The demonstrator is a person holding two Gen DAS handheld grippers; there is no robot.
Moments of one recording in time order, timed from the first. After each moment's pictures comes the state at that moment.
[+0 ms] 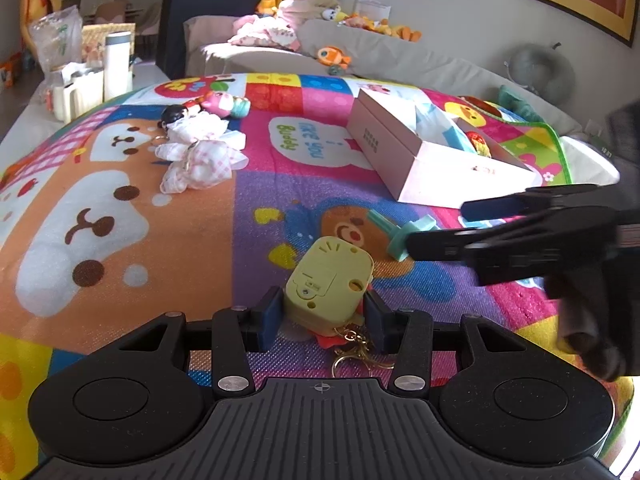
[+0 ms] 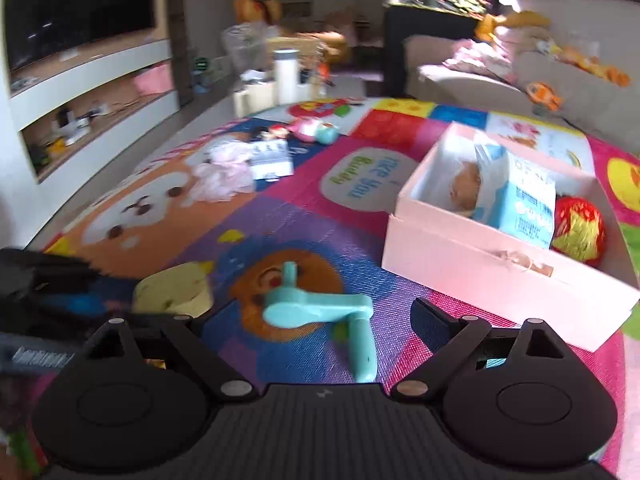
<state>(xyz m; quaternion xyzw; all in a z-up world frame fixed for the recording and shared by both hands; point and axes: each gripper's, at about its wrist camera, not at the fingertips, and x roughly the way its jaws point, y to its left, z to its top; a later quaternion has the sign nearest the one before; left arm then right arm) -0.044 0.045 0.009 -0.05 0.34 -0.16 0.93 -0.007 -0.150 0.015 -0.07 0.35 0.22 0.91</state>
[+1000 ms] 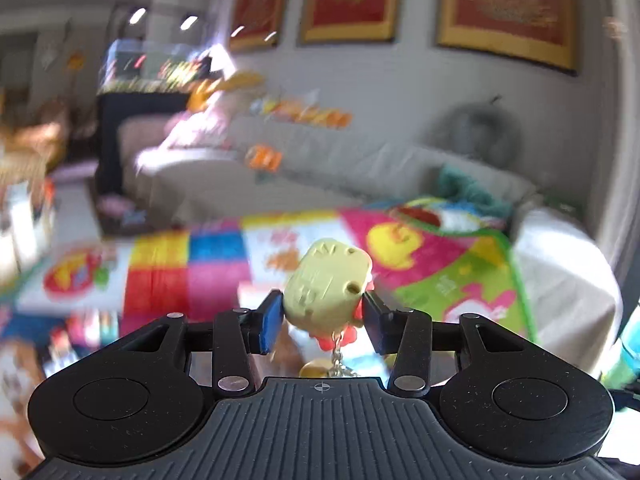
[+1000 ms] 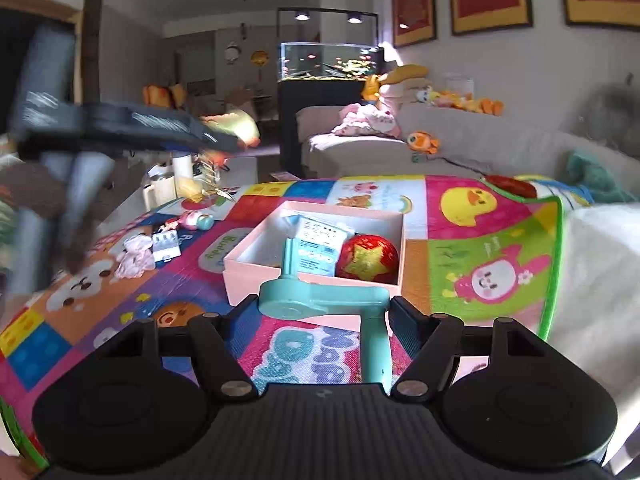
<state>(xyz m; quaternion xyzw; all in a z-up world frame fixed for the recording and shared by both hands) 0.077 -0.083 0.116 -0.04 0.22 -0.22 0.95 -0.102 -0.298 0.092 0.00 0.24 0.10 0.97</state>
